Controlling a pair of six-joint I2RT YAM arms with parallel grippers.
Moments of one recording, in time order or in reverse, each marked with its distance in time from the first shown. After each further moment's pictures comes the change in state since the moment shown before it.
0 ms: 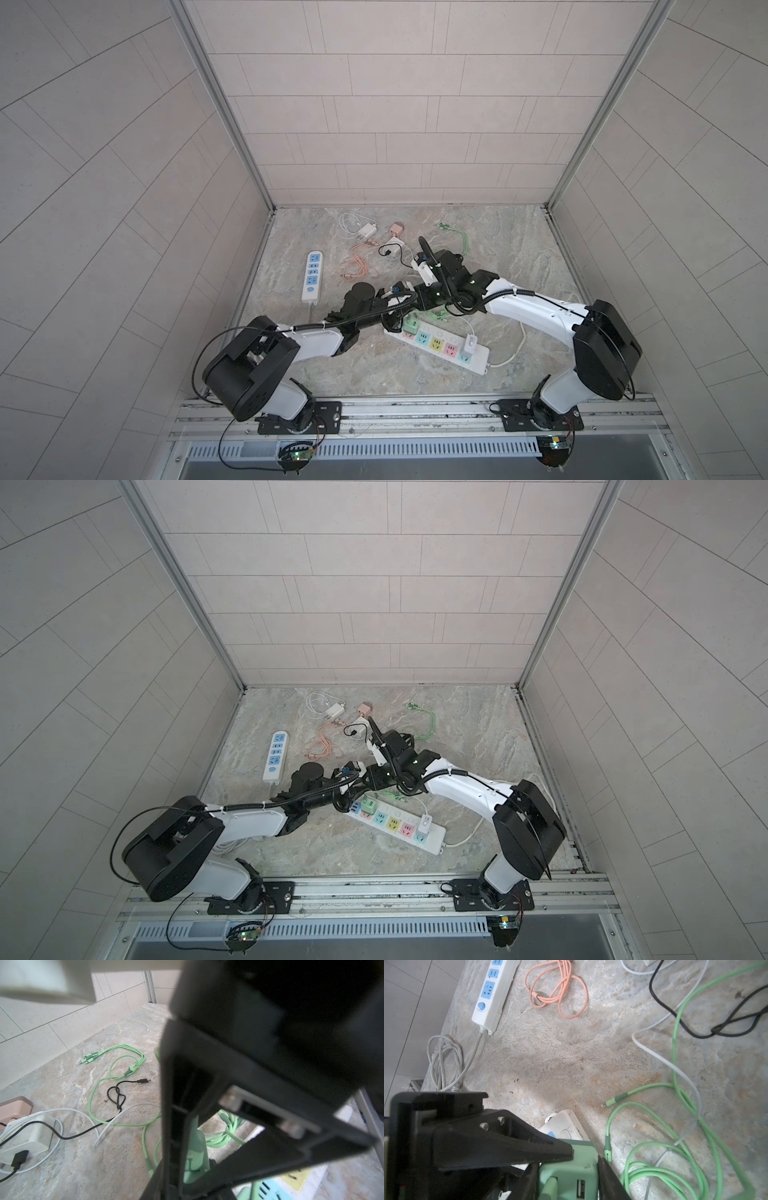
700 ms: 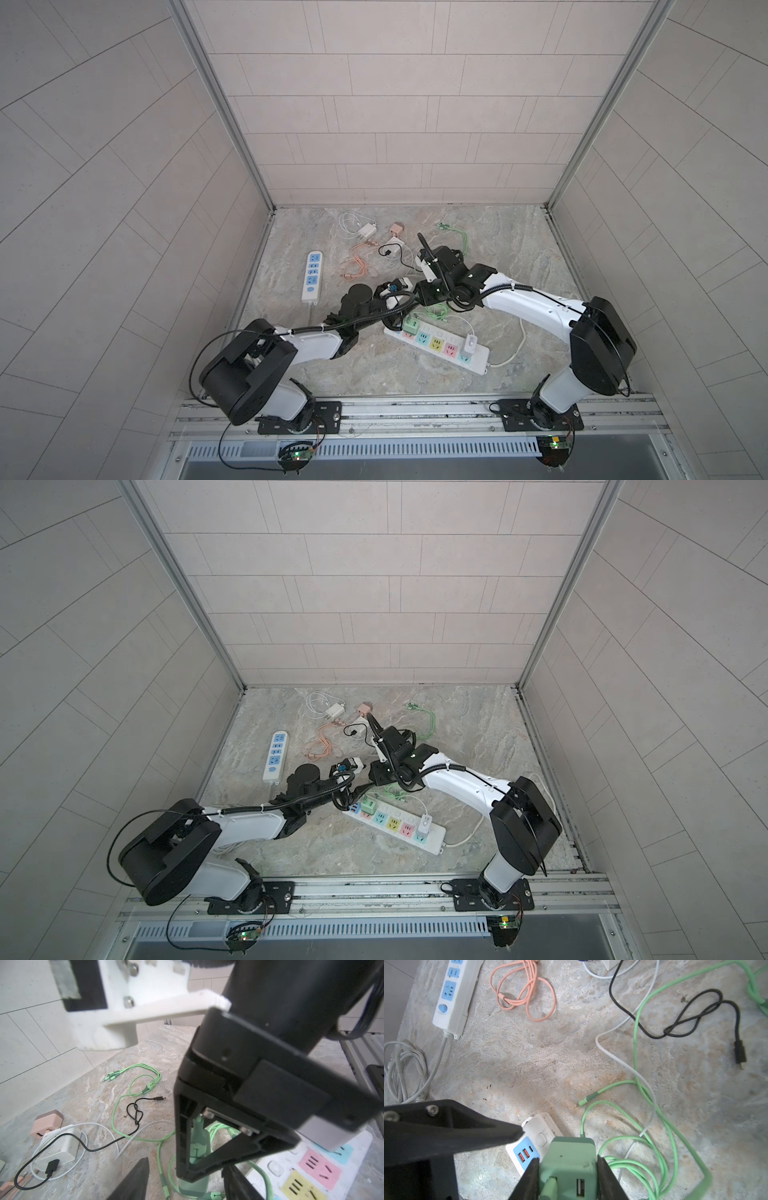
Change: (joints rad) left arm -0.010 -0.036 -0.029 0.131 -0.075 -0.038; right arm -0.012 0.006 0.054 -0.105 0.123 -0.002
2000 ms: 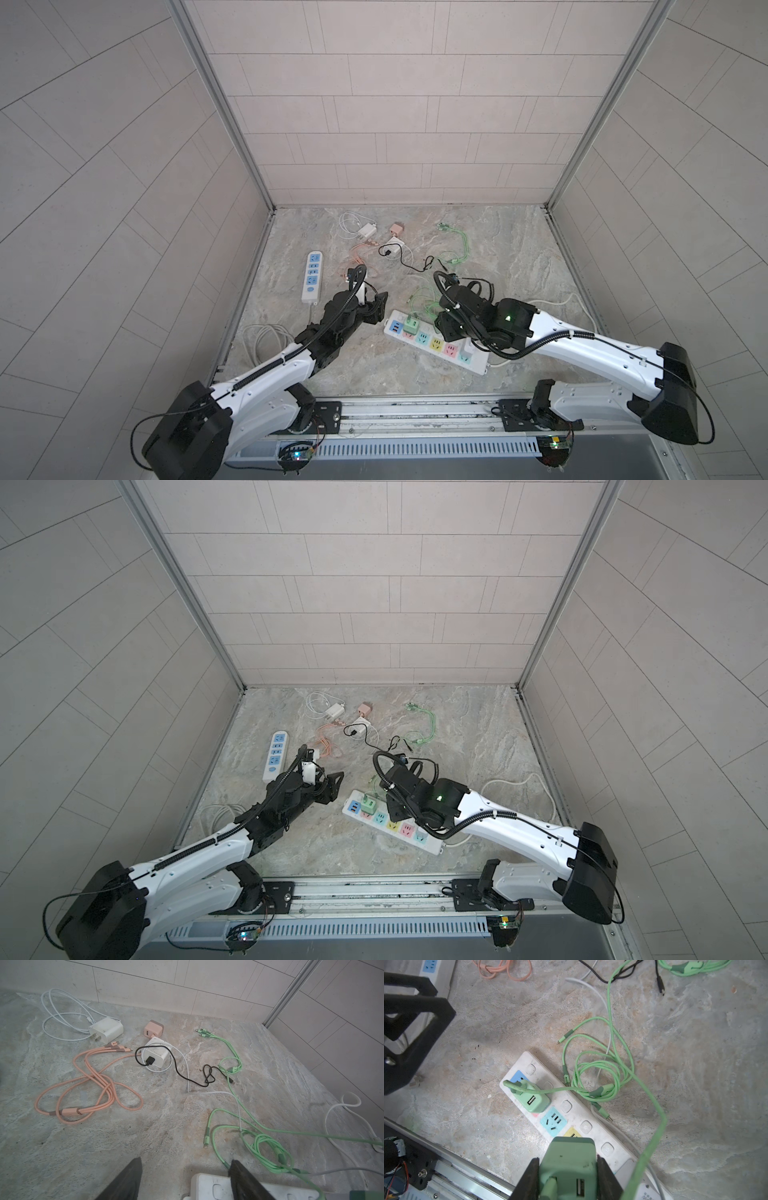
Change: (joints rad) left arm 0.001 -0.416 -0.054 -0.541 -0.488 -0.613; right arm 0.284 -0.352 -0.177 -0.258 0.316 0.298
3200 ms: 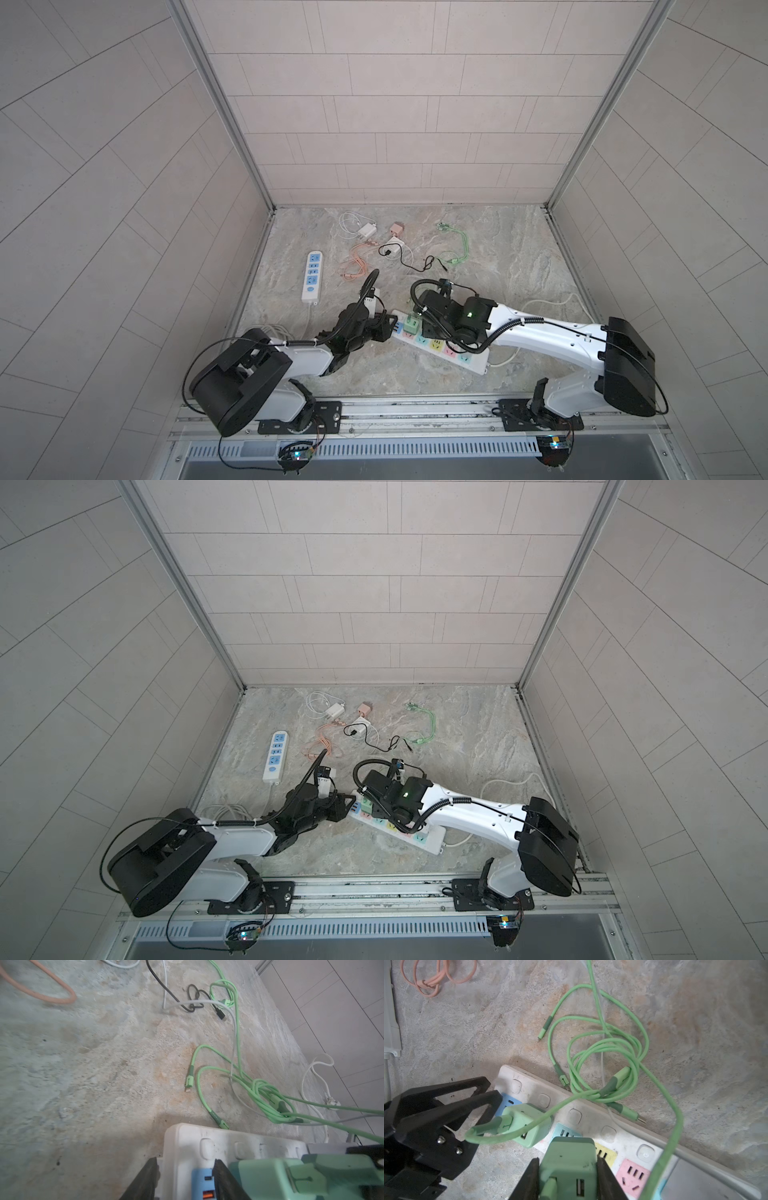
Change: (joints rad) left arm -0.050 0.368 -0.122 0.357 0.248 -0.177; right arm 0.024 0.212 0.056 0.042 0.017 0.376
